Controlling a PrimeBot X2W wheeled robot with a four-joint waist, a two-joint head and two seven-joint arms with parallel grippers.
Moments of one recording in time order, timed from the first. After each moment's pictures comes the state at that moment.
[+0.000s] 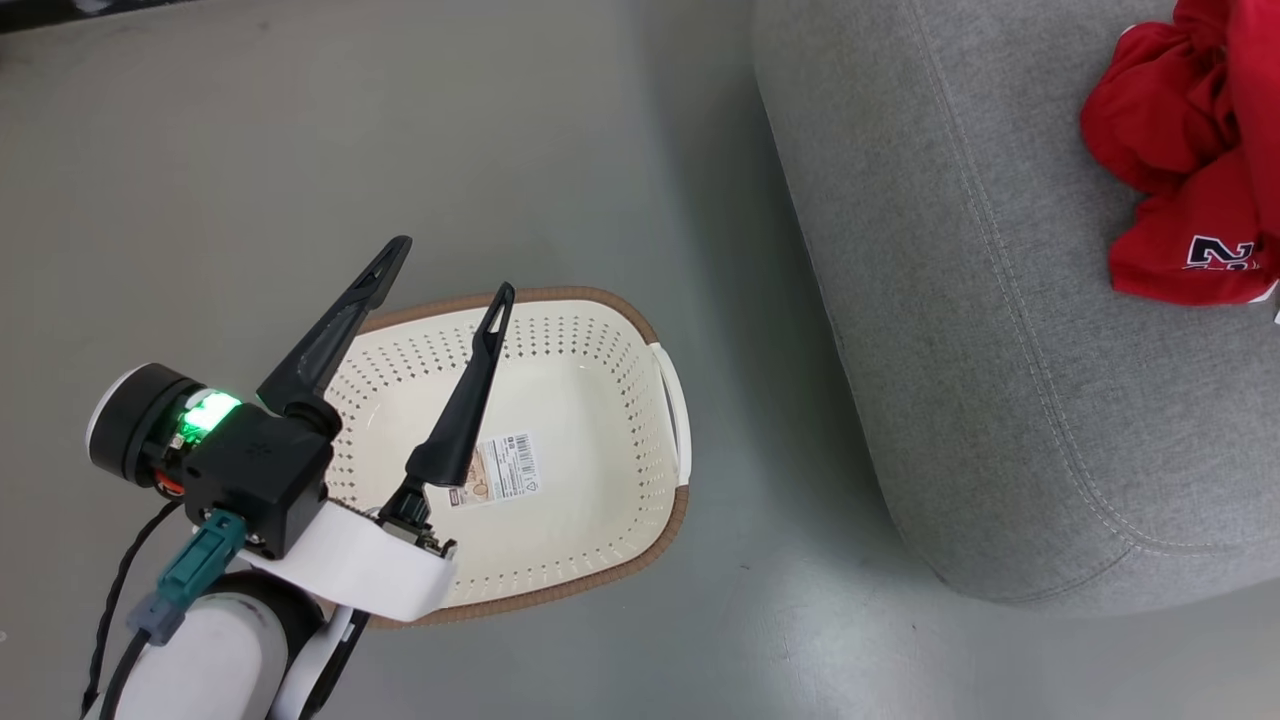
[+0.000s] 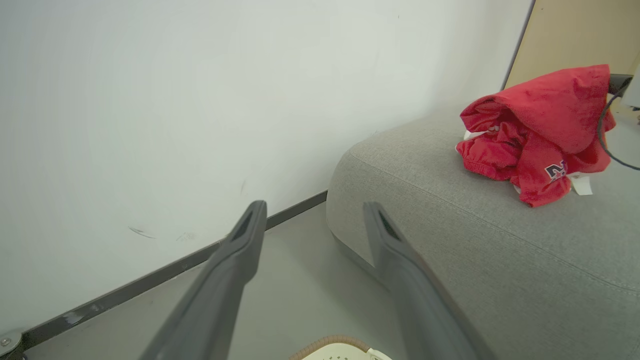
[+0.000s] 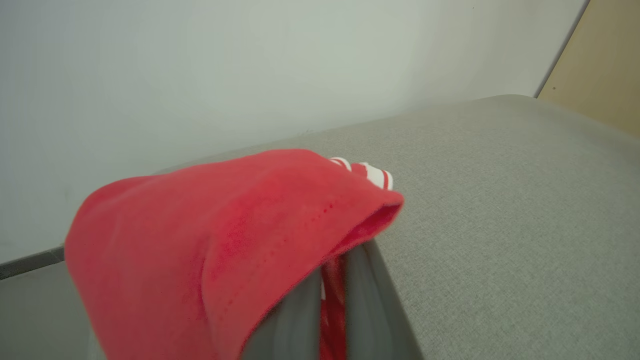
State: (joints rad) left arm -0.36 0.39 -0.40 -0.20 -0.28 0.07 -0.02; right arm -0.82 -0.43 -0.29 0.87 0.24 0.12 -0.12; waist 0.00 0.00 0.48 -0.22
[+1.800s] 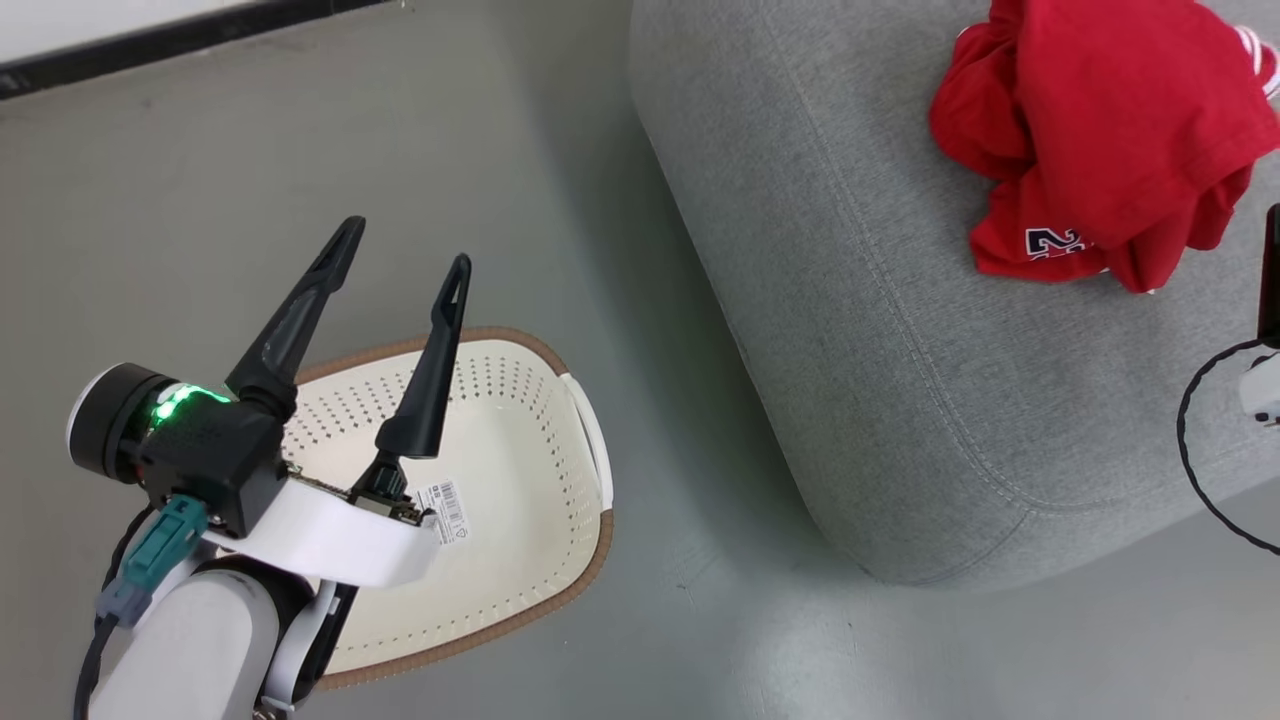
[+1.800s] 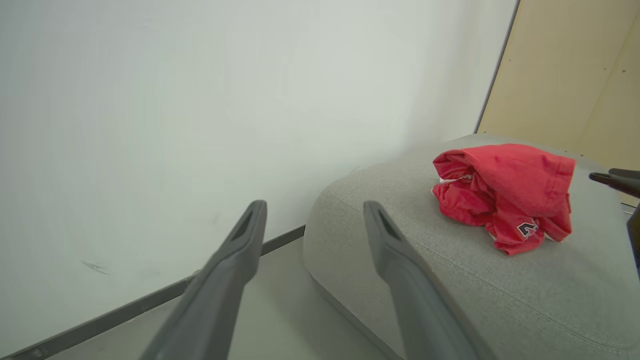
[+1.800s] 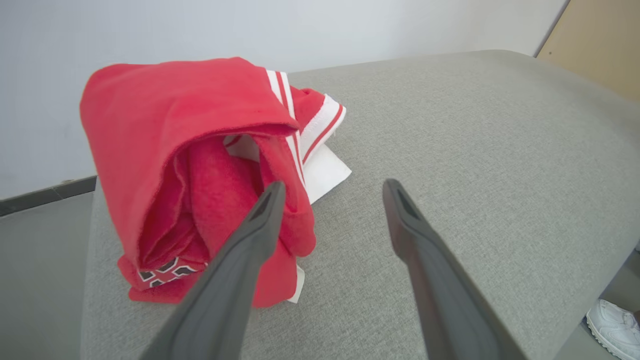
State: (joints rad) left arm -0.37 0.36 -0.36 -0.12 -0.31 0.08 -0.11; right arm -0.63 -0.39 -0.08 0.87 0.37 0.12 -0.19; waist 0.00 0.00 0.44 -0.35
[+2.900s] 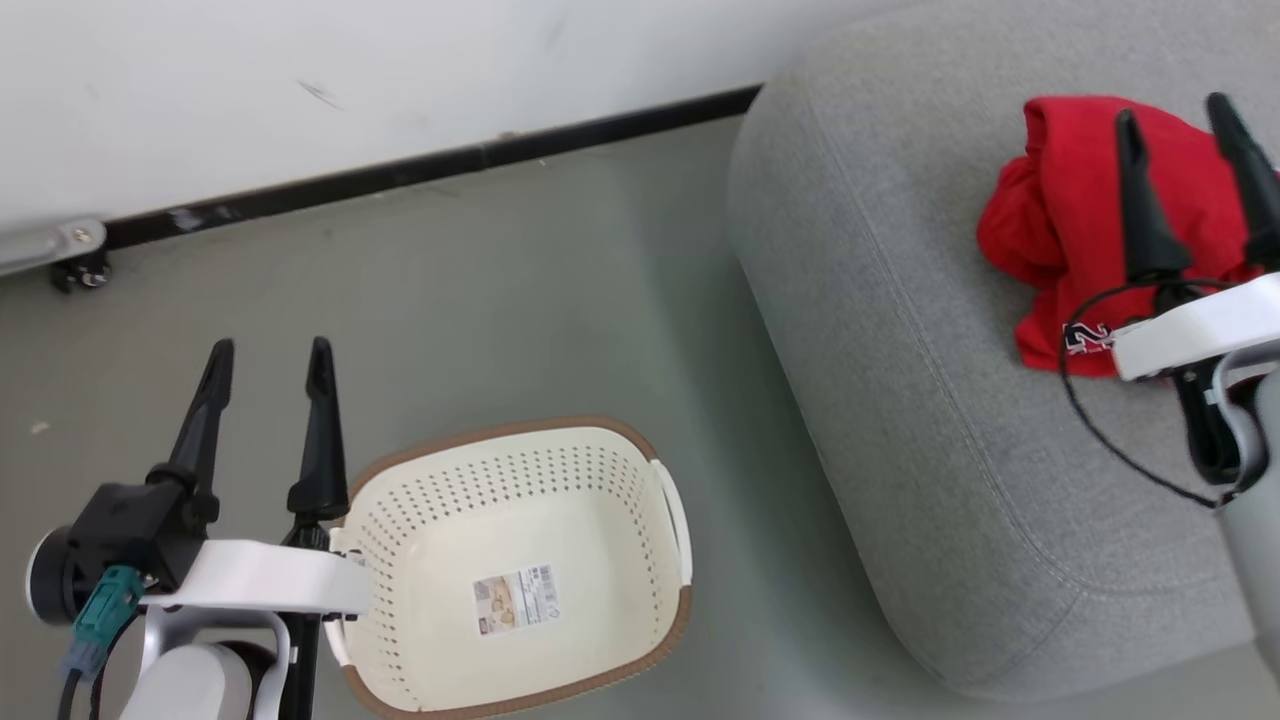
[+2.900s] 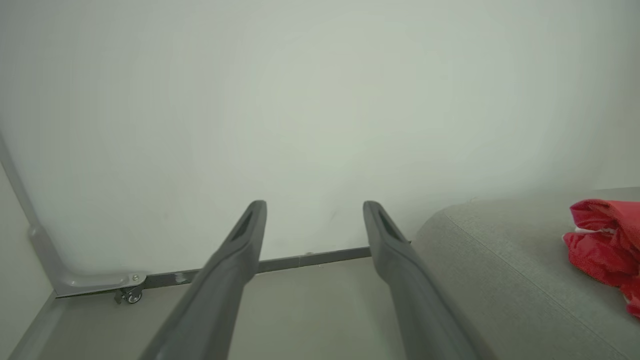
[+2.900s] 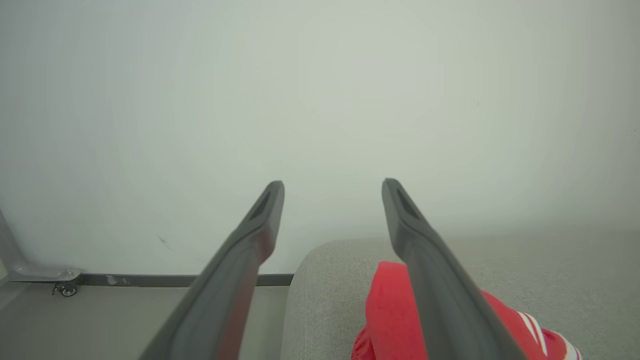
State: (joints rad) left arm -0.20 0.28 -0.22 0.03 -0.38 0.21 -0.22; right arm -0.61 -0.36 0.12 0.54 0.37 0.12 -0.22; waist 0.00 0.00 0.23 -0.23
